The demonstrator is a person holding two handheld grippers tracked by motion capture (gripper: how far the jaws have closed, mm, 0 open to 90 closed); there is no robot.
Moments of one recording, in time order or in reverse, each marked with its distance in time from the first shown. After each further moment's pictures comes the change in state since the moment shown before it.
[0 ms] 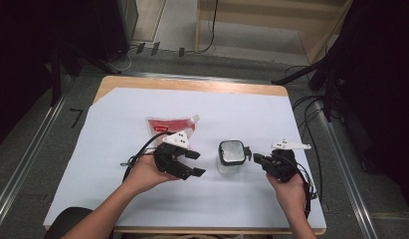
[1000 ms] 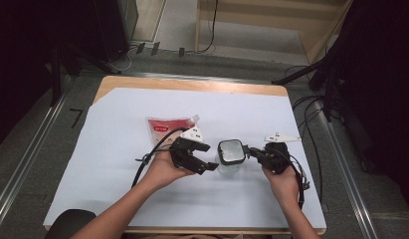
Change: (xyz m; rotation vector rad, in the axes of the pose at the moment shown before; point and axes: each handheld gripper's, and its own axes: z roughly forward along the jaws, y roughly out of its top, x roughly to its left) left arm 0.008 0.022 0.037 -0.017 0.035 -0.037; right arm -0.007 0.012 0.026 0.017 -0.018 -0.030
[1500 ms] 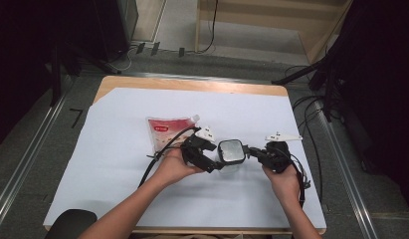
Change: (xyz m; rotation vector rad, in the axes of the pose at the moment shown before) left arm 0.006 0.007 0.031 0.078 0.039 0.030; right arm -0.002 0.001 -0.001 0.000 0.026 0.004
